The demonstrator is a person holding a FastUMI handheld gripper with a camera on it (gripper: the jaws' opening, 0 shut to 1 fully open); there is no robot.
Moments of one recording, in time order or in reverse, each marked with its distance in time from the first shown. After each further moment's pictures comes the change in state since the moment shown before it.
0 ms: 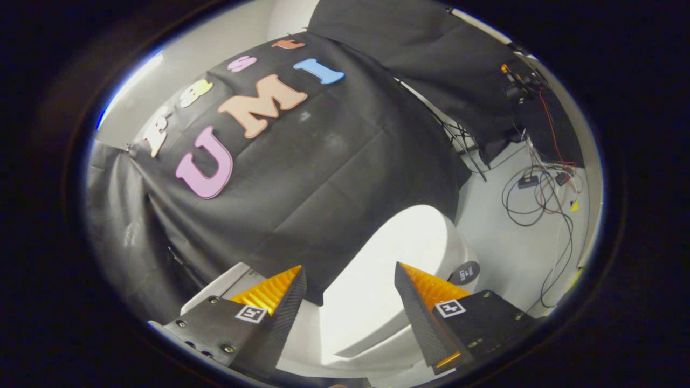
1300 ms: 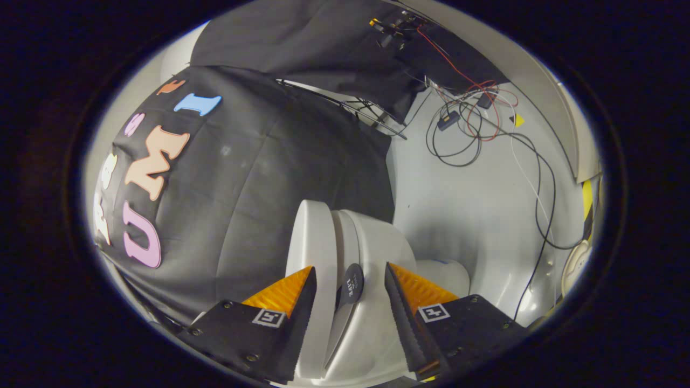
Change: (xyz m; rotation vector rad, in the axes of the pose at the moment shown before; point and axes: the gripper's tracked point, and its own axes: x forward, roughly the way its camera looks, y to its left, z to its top) arm 0.047 -0.180 -0.023 0.444 -0.016 -0.248
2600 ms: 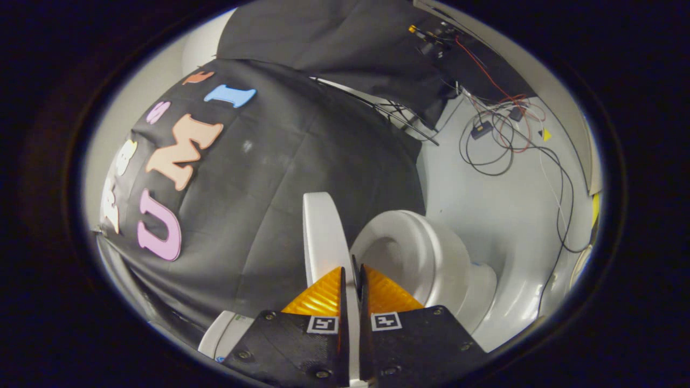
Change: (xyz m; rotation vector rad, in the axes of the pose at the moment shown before) arm -0.030 0.125 -0.010 -0.124 -0.035 0.116
